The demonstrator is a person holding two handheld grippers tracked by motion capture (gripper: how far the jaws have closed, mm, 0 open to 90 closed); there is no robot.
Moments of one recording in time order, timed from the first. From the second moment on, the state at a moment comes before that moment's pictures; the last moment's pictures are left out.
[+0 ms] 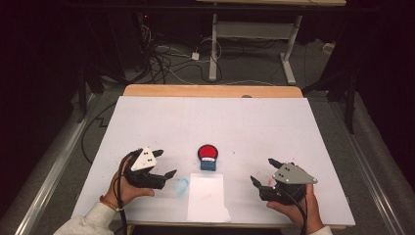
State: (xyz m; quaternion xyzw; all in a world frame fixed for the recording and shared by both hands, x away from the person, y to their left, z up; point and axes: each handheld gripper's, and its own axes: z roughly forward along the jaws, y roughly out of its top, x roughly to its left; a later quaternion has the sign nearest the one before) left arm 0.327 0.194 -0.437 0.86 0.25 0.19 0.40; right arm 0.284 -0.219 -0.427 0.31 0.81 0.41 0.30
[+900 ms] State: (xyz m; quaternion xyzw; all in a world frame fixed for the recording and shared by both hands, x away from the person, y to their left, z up) left arm 0.365 0.151 -0.428 0.90 0.18 0.13 0.37; right arm 0.287 -0.219 -0.434 0.31 0.82 0.39 0.29
